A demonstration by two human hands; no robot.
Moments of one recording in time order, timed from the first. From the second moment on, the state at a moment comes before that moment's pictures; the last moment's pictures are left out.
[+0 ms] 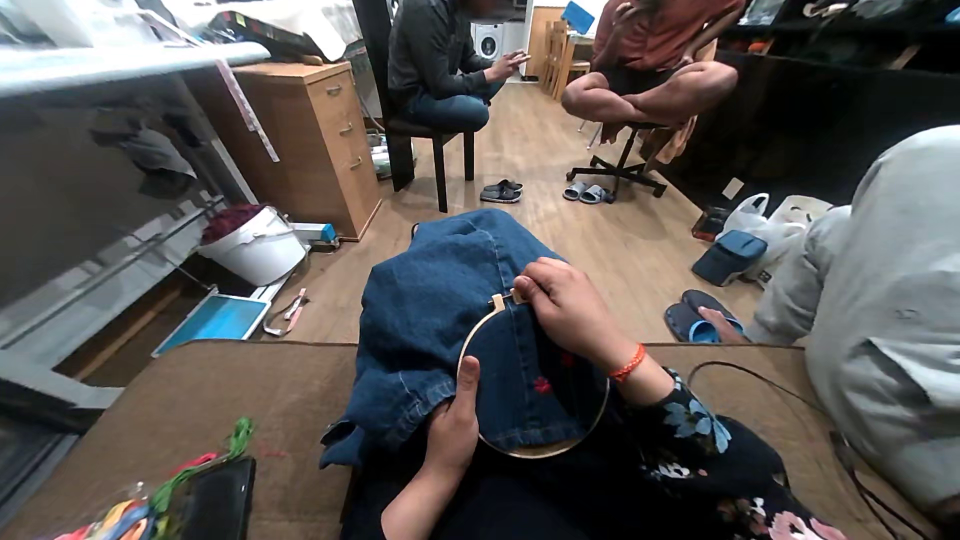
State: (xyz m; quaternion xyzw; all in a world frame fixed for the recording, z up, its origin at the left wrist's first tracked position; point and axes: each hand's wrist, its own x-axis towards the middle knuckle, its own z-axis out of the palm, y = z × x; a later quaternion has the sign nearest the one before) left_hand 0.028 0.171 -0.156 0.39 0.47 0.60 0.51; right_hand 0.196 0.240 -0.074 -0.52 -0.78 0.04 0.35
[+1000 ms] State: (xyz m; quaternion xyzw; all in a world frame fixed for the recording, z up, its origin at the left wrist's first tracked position) left_hand 0.029 0.171 -0.158 0.41 0.48 0.60 0.49; right_hand 0.194 0.237 -0.068 -0.53 -0.79 0.04 0.30
